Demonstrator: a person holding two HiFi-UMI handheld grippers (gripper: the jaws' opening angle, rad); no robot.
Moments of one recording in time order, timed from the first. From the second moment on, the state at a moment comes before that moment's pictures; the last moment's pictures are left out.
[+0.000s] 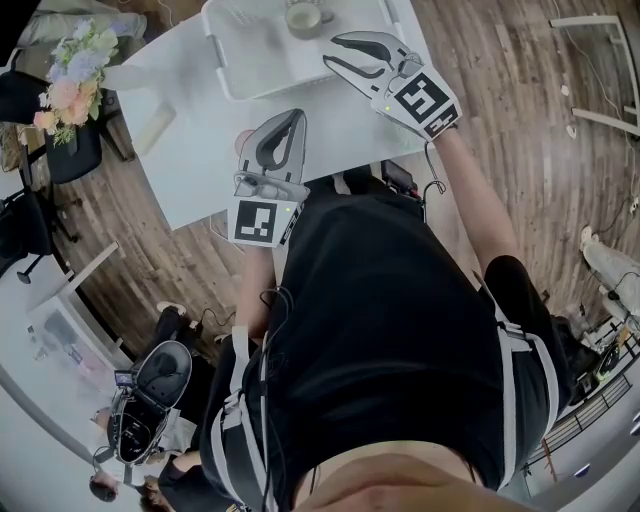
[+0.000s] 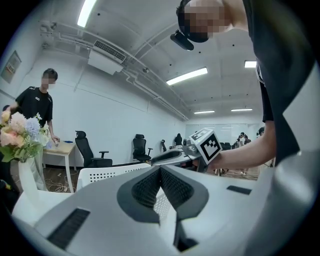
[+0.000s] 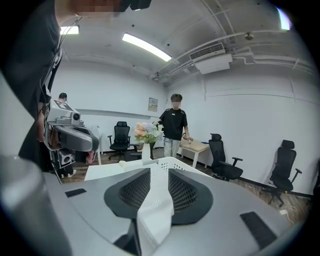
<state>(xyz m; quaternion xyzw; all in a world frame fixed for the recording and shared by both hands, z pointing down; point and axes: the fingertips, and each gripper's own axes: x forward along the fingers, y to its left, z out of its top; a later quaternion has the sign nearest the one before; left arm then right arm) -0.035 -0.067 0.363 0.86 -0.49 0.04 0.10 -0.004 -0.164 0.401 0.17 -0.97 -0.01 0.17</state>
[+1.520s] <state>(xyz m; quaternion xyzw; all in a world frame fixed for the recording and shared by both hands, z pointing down) -0.088 -0.060 0.387 0.84 -0.53 0.04 0.14 -0.090 -0.257 0.593 0.01 -0.90 -0.05 0.44</state>
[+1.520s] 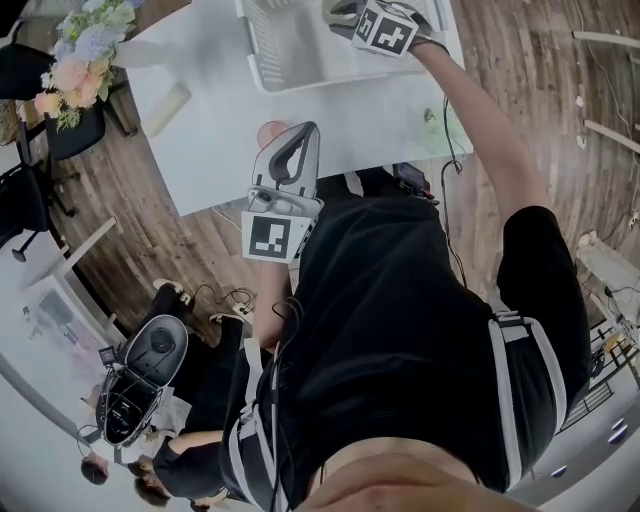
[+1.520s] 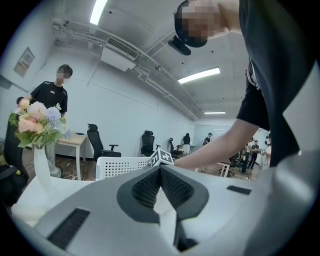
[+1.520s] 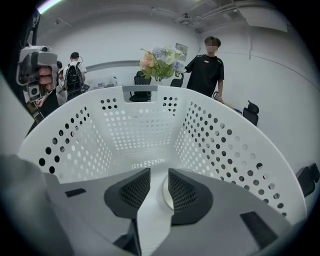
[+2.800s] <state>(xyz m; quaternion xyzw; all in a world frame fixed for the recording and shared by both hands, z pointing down) -0.104 -0.065 0.388 0.82 -0.55 0.03 0.15 -0.077 -0.264 0.636 -0.01 -0.86 -0.05 0.50</state>
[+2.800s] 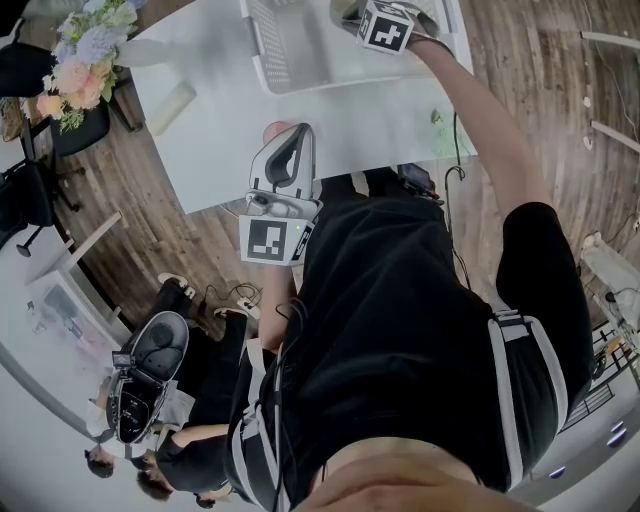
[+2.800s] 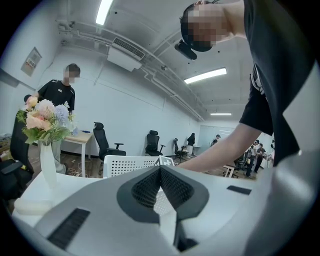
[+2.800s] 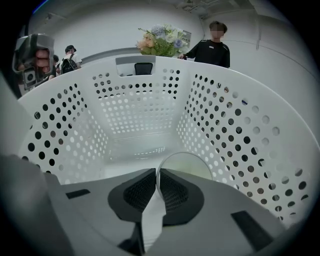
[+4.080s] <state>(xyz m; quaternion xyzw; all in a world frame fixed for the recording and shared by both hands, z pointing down) -0.065 -0.037 0.356 0.85 -0.52 0.01 0.11 -0.068 -0.200 0.427 0.02 -0.93 -0.12 0.35</state>
